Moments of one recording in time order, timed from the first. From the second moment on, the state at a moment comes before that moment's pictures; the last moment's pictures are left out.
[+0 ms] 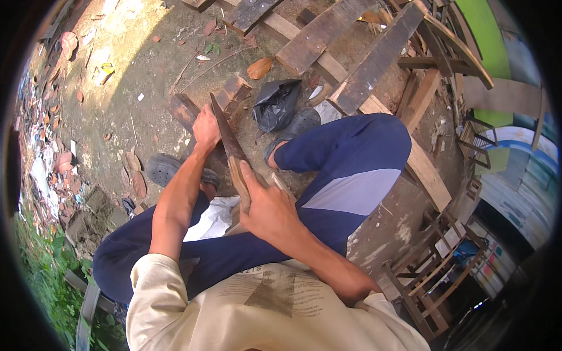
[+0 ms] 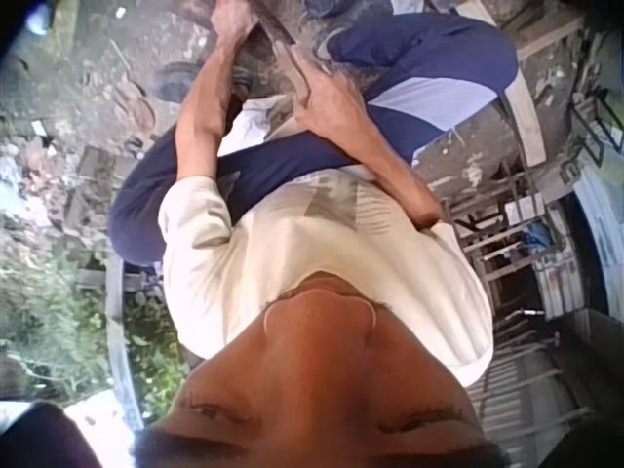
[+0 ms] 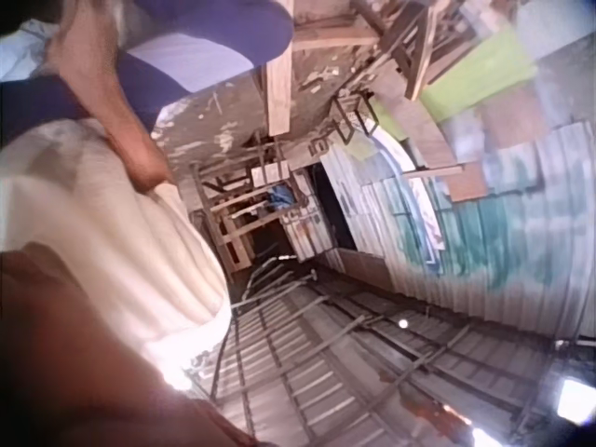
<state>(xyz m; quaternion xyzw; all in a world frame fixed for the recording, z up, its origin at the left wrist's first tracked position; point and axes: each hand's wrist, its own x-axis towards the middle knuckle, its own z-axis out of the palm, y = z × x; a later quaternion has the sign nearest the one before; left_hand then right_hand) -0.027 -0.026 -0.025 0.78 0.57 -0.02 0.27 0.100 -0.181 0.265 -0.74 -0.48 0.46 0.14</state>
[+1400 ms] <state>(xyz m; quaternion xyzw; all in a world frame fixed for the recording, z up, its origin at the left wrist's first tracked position) -0.018 -0.024 -0.006 0.77 0.58 -0.03 0.27 0.117 -0.216 0.267 -0.74 -0.47 0.43 0.23</state>
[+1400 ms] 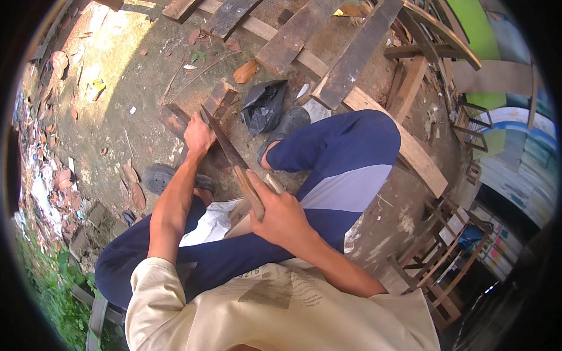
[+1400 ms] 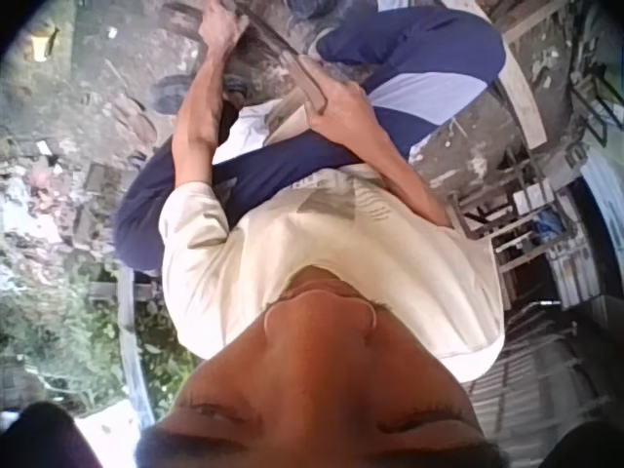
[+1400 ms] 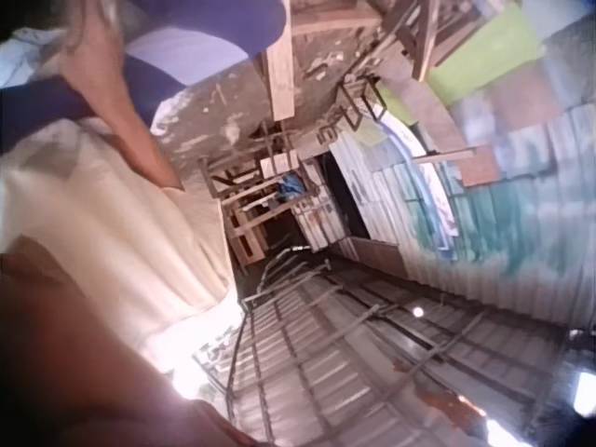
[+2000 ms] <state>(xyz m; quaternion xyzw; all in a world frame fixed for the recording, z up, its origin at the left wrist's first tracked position) -0.021 -0.010 -0.013 0.77 0.55 -0.03 0.33 0.111 -0.115 0.158 -0.75 -0.50 0.41 0.13</state>
